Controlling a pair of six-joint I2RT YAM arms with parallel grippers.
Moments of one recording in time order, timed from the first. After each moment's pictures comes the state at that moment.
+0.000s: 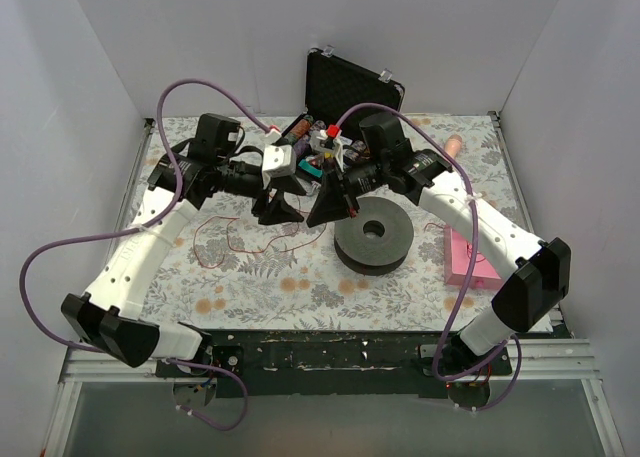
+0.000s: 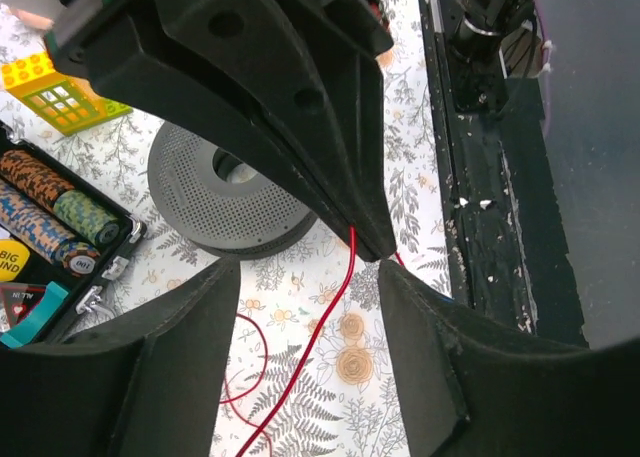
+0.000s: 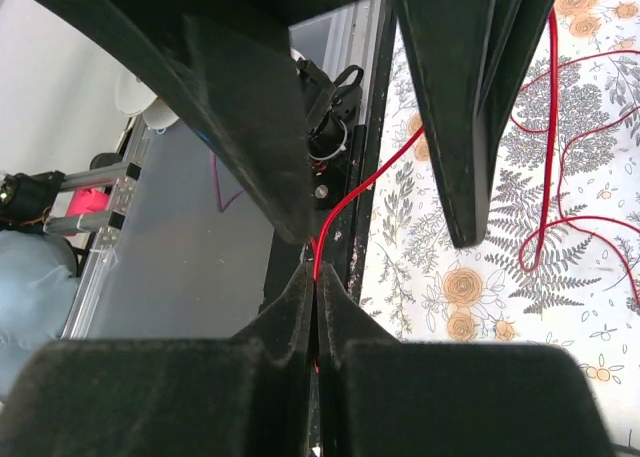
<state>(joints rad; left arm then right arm) -0.43 1.34 1.58 -0.98 1.01 0.73 0.69 1.56 1.53 -0.56 -1.18 -0.05</state>
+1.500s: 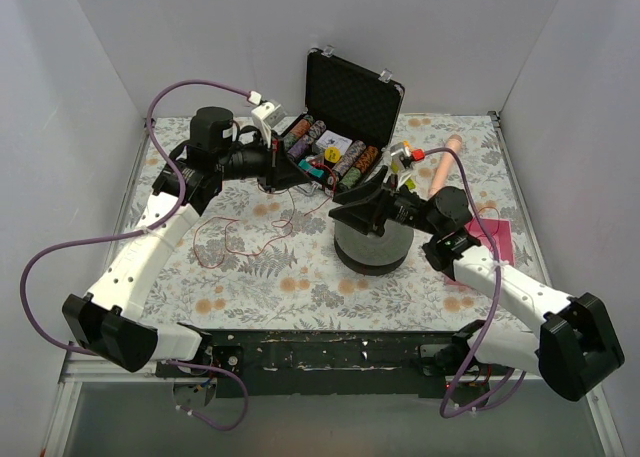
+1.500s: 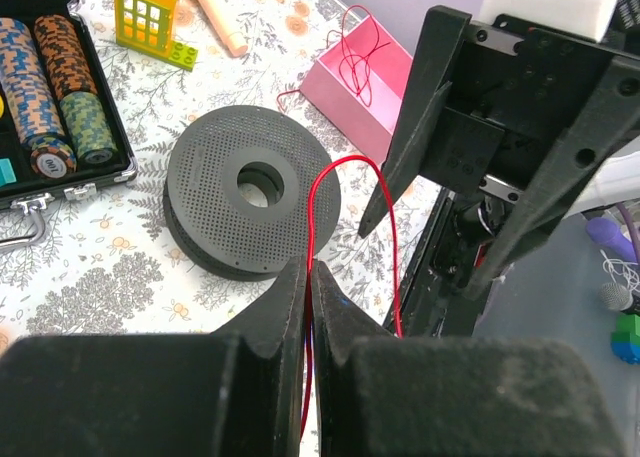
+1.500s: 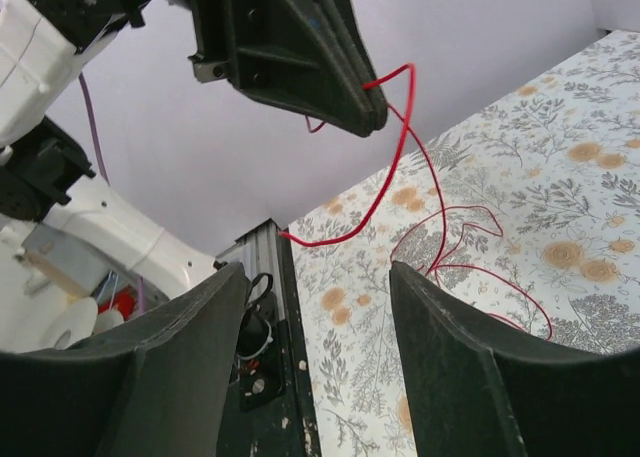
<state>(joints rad) -0.42 1.32 1.45 -0.54 0.75 -0.13 0.59 1.15 0.69 0.74 -0.73 0.70</state>
